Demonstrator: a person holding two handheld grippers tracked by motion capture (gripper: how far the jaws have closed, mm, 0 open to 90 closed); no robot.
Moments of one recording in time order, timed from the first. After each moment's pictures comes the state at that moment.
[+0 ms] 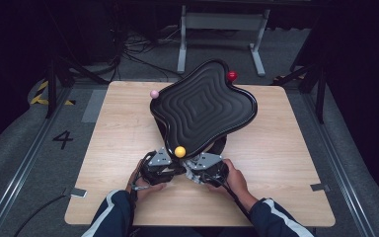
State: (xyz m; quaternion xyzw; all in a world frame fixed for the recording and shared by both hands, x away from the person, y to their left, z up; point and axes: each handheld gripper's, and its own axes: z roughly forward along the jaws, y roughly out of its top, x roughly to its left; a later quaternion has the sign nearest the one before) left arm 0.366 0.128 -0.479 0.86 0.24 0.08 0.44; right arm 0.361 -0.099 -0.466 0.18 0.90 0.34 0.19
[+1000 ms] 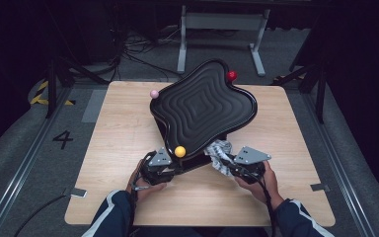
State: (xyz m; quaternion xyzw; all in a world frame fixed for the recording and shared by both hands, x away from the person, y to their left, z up) left arm 0.366 0.127 -0.479 0.86 0.25 0.08 0.44; right arm 0.349 -0.190 -0.430 0.25 0.84 0.42 0.25
